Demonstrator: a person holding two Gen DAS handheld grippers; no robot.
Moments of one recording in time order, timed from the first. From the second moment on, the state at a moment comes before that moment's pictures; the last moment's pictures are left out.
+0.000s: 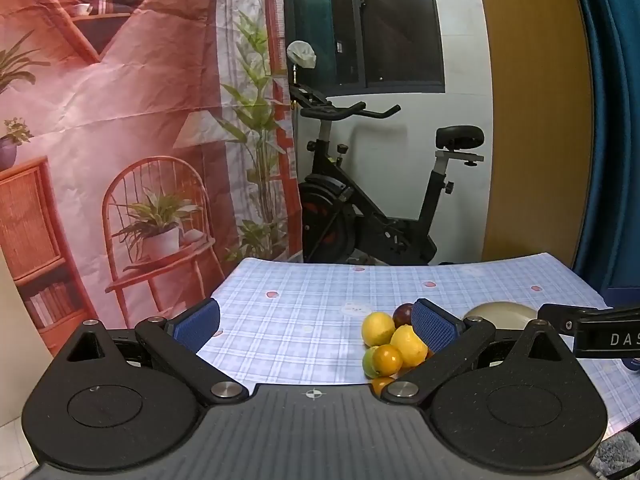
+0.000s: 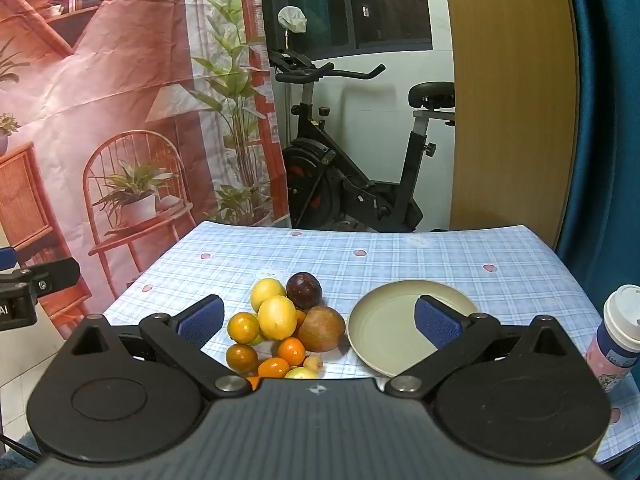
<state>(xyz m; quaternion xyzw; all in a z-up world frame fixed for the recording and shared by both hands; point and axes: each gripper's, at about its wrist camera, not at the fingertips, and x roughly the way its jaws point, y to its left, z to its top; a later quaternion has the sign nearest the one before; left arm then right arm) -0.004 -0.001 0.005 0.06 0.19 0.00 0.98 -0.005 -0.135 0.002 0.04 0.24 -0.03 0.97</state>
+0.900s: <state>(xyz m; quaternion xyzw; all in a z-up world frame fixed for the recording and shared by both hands) -0.006 0.000 0.001 0.06 0.20 0.00 0.98 -0.008 -0.132 0.000 0.04 0.23 -0.02 0.97</state>
